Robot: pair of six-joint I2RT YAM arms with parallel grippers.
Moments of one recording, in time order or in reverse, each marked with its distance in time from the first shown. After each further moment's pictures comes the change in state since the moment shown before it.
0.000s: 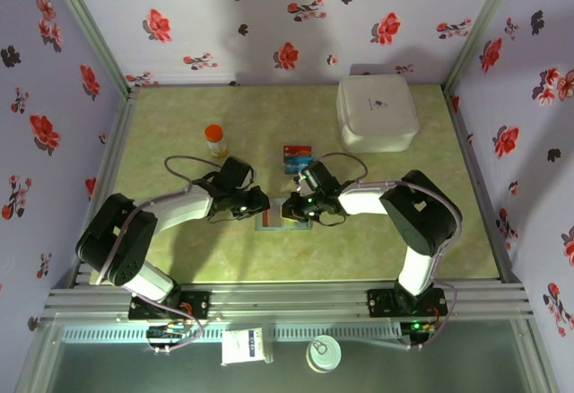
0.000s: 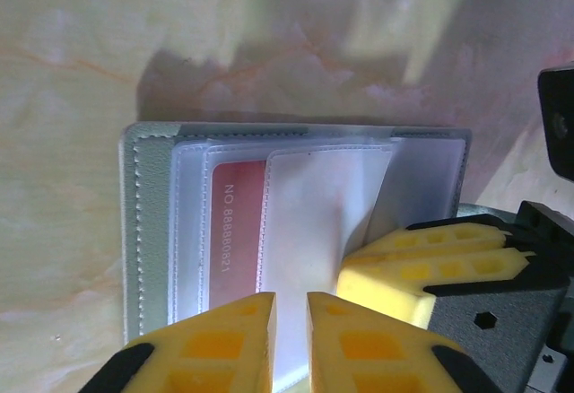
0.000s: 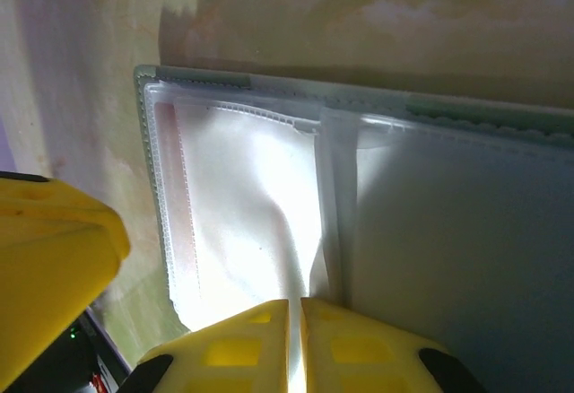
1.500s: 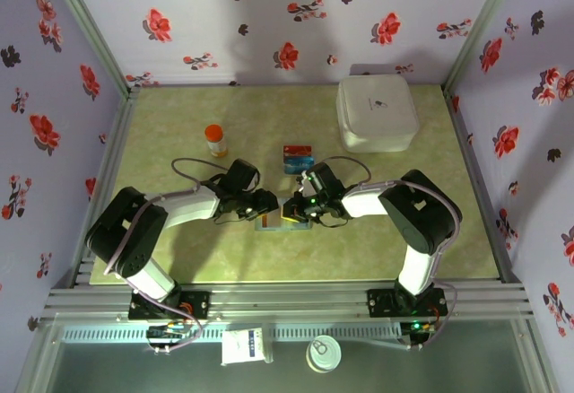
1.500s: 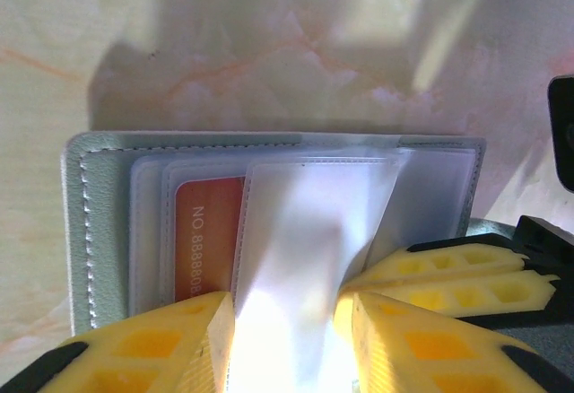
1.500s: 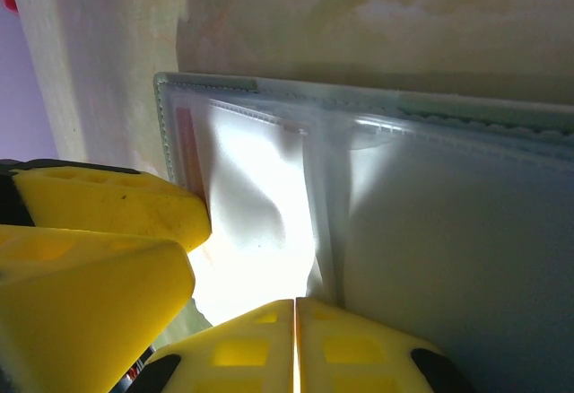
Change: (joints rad) left arm -0.031 0.059 0.001 0.066 -0.016 -0.047; right arm -0.017 0.008 -0.058 0.132 -0.062 0.062
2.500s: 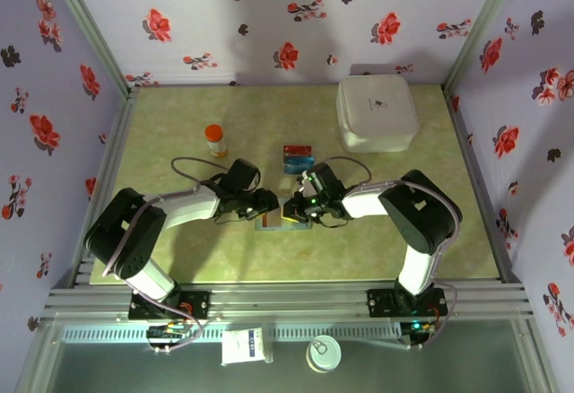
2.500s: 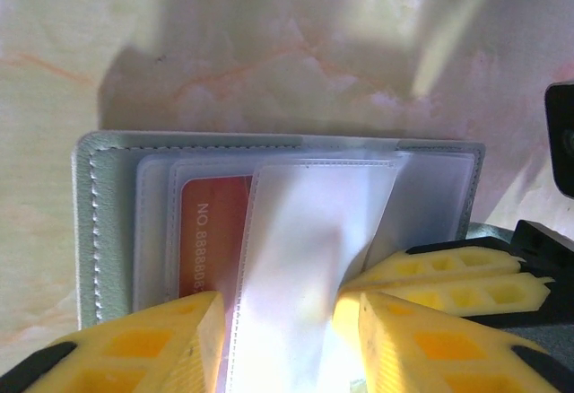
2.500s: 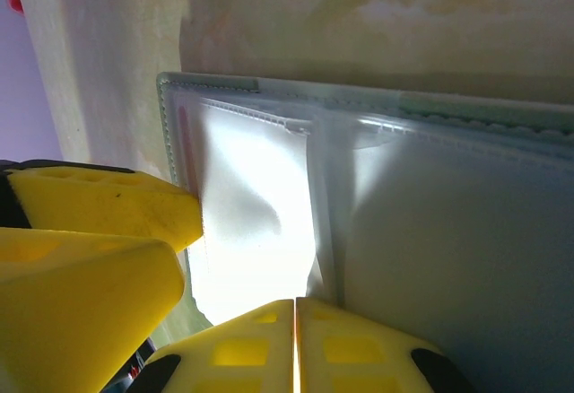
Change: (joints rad) left arm -0.010 -0.010 0.008 -0.019 -0.025 -0.012; right arm -0.002 0.000 -0.010 0.020 -0.004 0.002
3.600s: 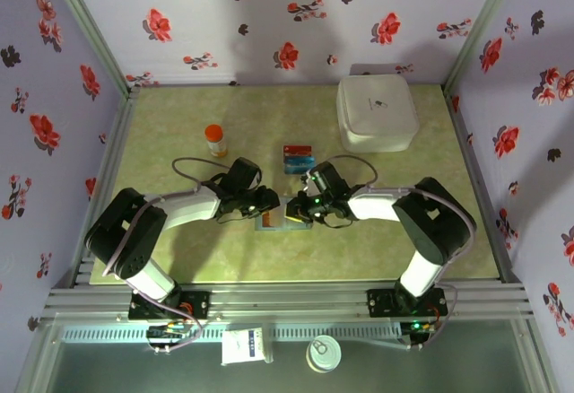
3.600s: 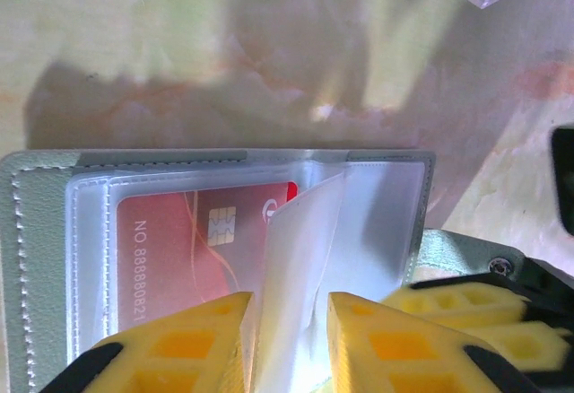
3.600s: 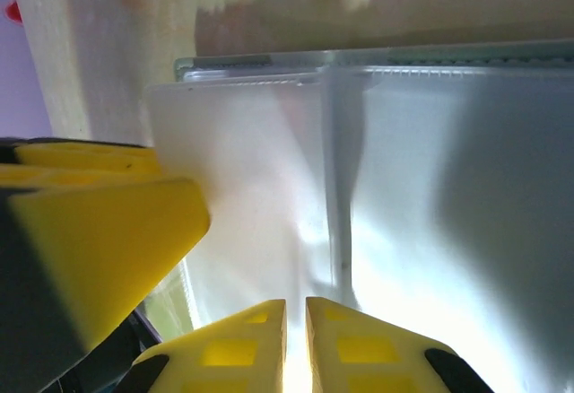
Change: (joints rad) left arm -0.007 0.002 -0.003 0.069 0.022 -0.034; right arm 0.000 -0.134 -0.013 -0.135 0.051 0.002
